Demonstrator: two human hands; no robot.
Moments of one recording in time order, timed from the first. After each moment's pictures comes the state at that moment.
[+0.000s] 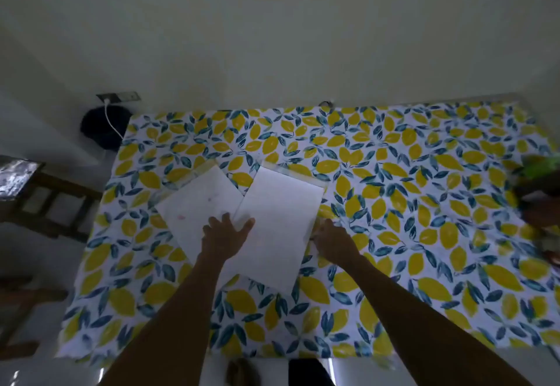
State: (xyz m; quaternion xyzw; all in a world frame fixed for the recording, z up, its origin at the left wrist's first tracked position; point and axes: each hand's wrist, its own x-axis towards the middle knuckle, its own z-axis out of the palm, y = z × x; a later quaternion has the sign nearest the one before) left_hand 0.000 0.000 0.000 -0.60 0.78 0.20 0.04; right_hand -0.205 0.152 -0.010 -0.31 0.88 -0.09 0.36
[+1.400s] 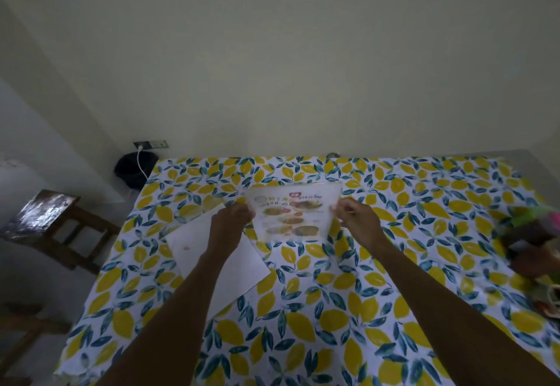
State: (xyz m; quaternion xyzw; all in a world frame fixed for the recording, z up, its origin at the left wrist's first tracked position) left_hand -0.041 -0.009 0.112 -0.45 0.83 0.25 -0.21; right_hand -0.308 0.159 0.111 -0.36 0.76 -0.46 0.28
